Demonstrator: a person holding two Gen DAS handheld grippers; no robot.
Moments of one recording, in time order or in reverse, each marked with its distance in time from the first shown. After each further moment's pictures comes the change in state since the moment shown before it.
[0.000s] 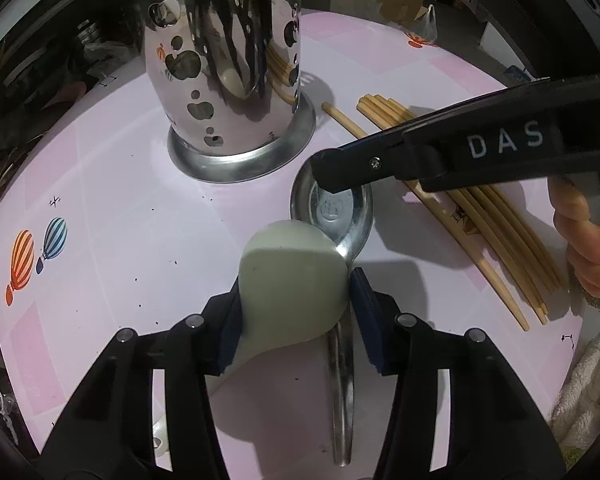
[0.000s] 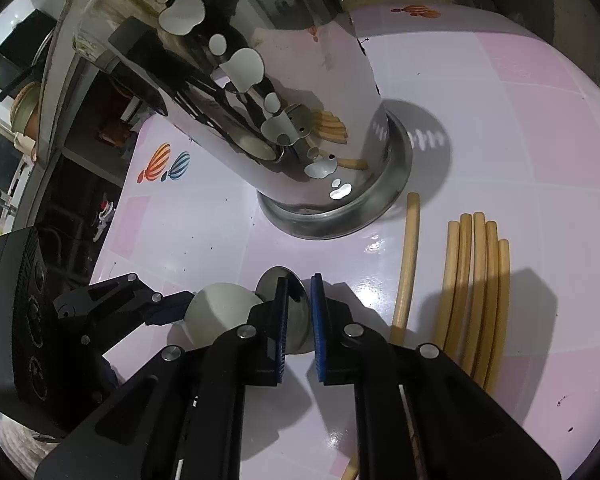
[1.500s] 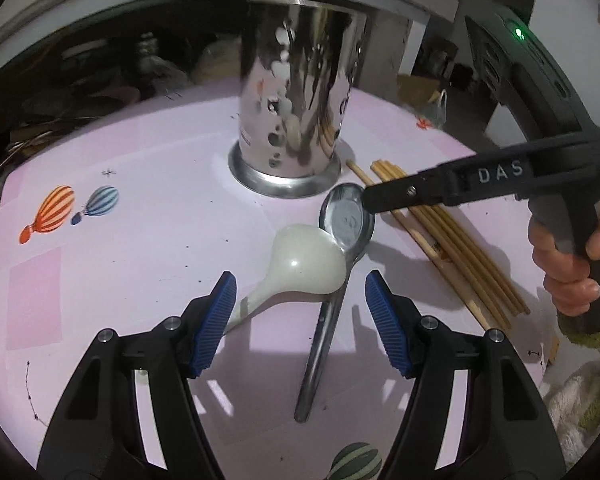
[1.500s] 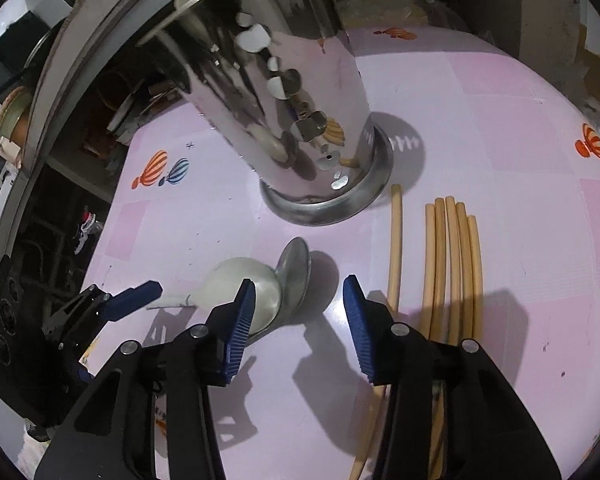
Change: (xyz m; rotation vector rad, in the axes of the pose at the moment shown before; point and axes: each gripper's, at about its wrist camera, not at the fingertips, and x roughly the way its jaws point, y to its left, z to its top) left arm -0.049 0.025 -0.050 -0.178 -0.266 -0.040; right arm -0.019 0.019 -0.014 0.021 -0.057 -0.107
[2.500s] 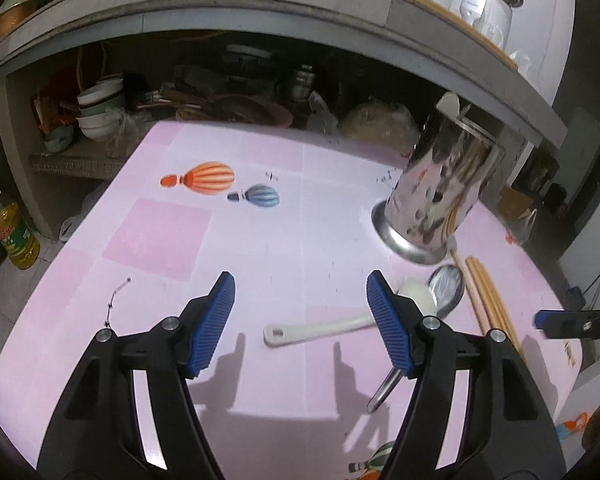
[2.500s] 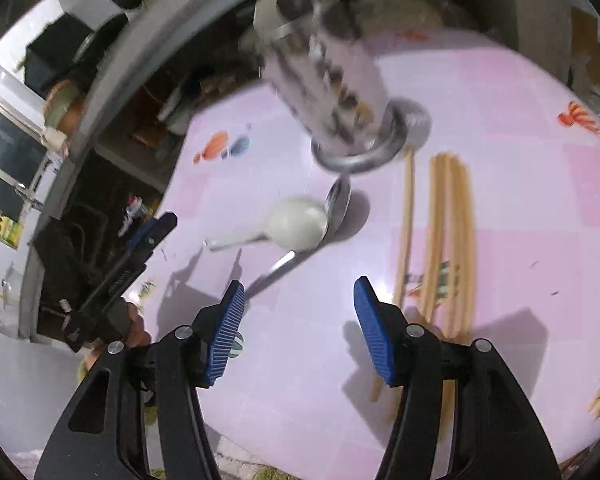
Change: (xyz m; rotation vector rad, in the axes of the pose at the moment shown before) left arm -0.074 0.055 -0.036 -0.415 -0.226 0.297; right arm -0.057 0.015 -0.061 -0.029 0.043 0.127
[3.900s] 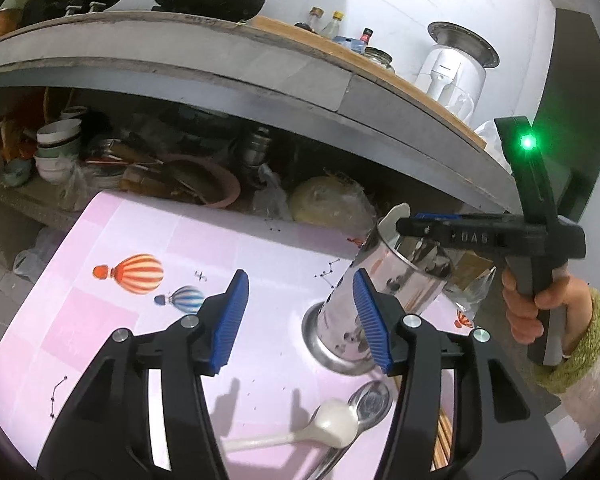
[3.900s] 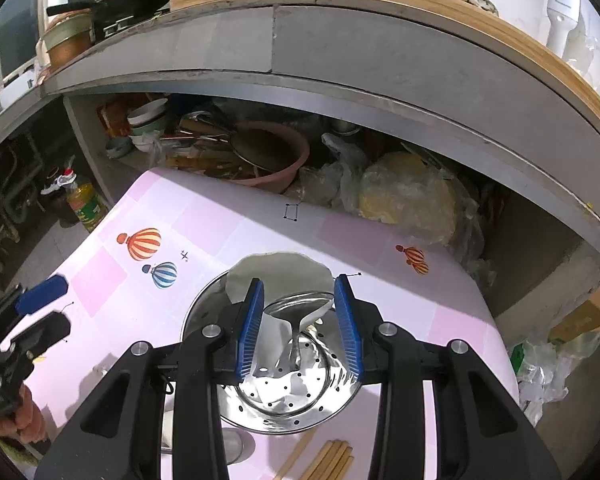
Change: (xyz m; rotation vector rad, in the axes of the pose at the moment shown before) left arm 0.007 -0.031 0.083 -0.062 -0.192 -0.165; right arm 0.002 0.057 0.205 -0.477 -0.220 -0.315
